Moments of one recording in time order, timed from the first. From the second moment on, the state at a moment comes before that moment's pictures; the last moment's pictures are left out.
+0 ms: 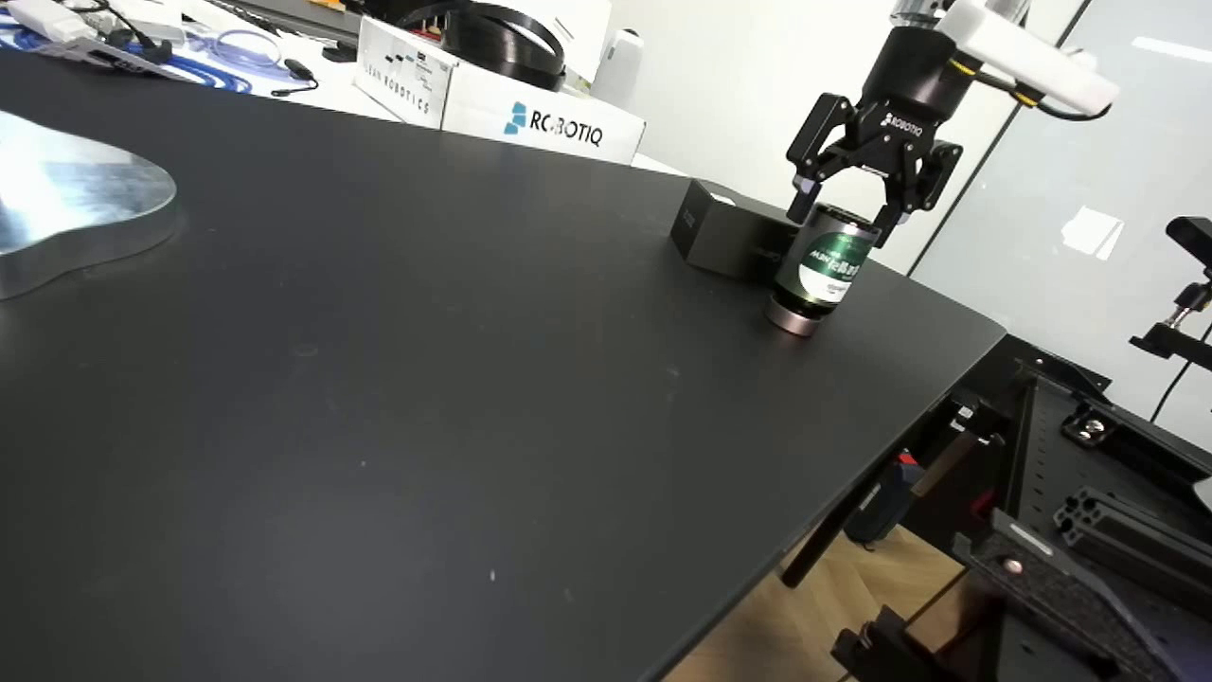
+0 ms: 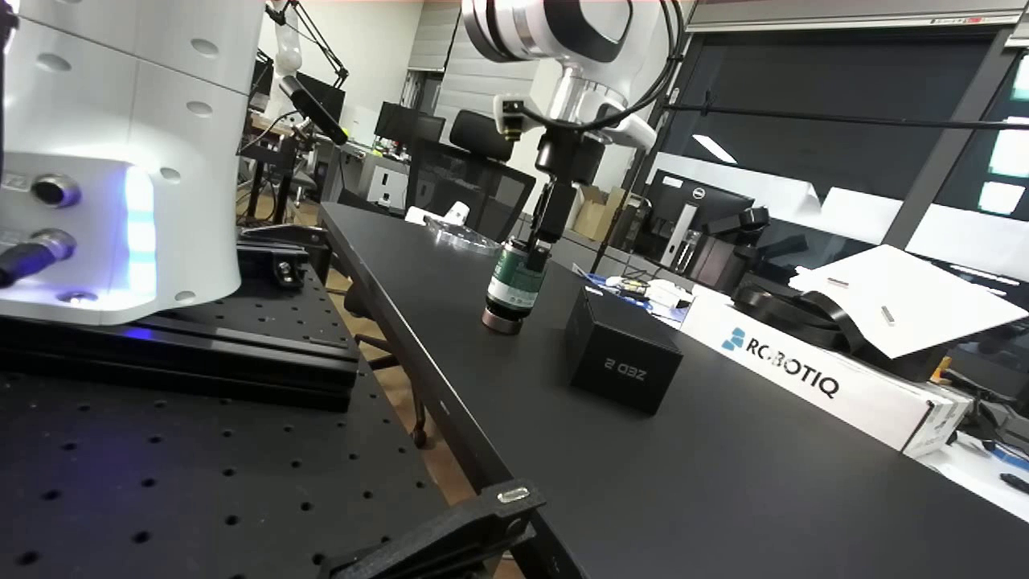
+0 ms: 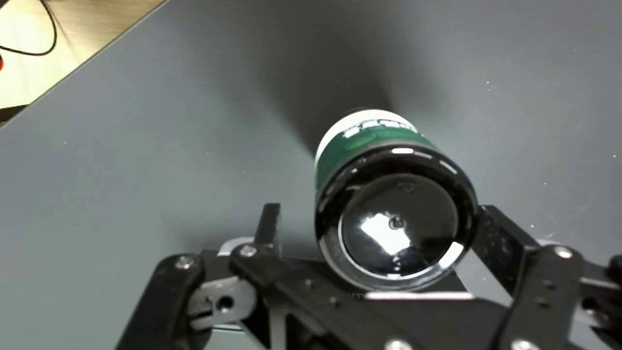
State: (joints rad) arm -0.03 -0.02 0.09 -2.77 -0.01 2.76 0.69
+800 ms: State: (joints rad) arm 0.01 -0.04 0.08 -2.75 0.07 2.77 0.66
